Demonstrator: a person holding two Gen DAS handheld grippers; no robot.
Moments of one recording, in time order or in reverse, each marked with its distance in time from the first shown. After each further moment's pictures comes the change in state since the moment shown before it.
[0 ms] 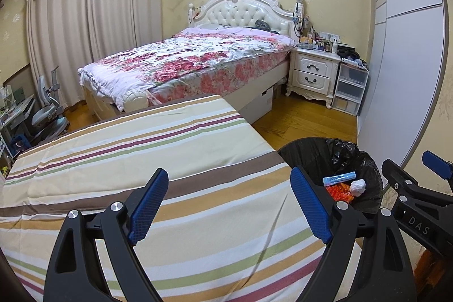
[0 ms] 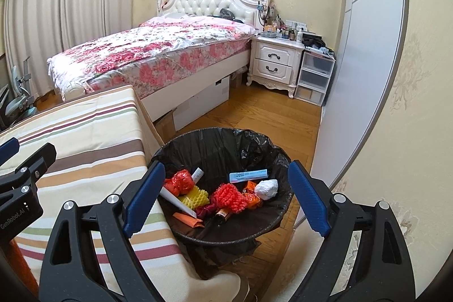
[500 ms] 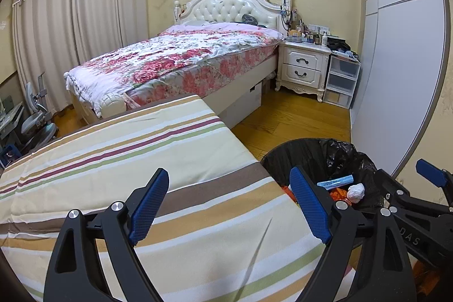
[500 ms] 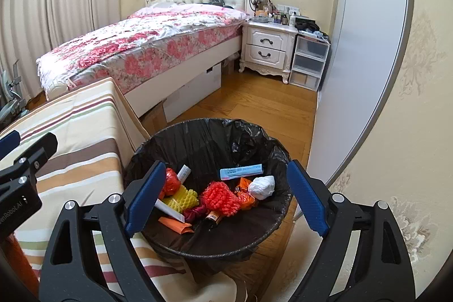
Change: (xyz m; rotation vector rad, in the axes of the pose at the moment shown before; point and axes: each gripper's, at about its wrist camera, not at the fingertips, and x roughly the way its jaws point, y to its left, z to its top) left arm 0.043 -0.027 0.013 0.044 0.020 -0.049; right arm 0.045 -0.016 0.002 0.045 0.062 -0.027
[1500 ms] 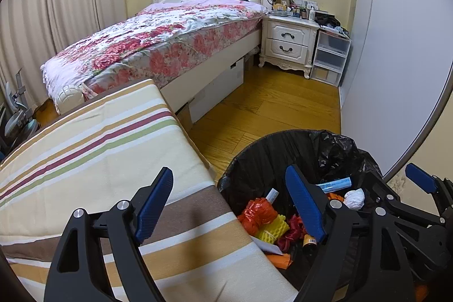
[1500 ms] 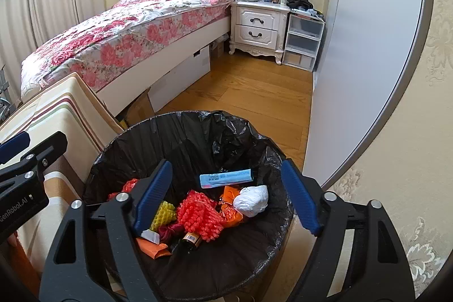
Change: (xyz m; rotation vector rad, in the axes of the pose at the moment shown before) left arm 0.090 -0.042 0.022 0.040 0.133 -0.078; right arm 0.087 -0.029 0.012 0.055 0.102 -0.038
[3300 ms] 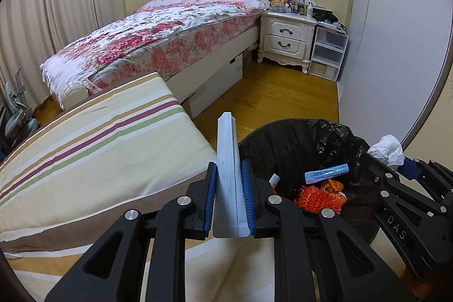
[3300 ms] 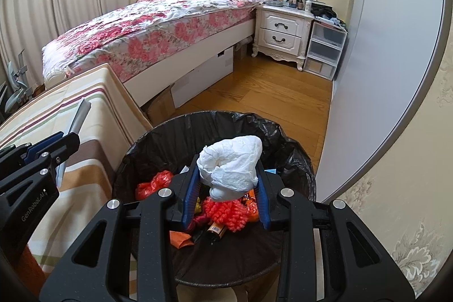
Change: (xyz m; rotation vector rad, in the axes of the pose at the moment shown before) left arm -0.014 0.004 -0.012 0.015 0.027 -0.010; right arm -0.015 0.024 -0.001 -0.073 0.004 0.088
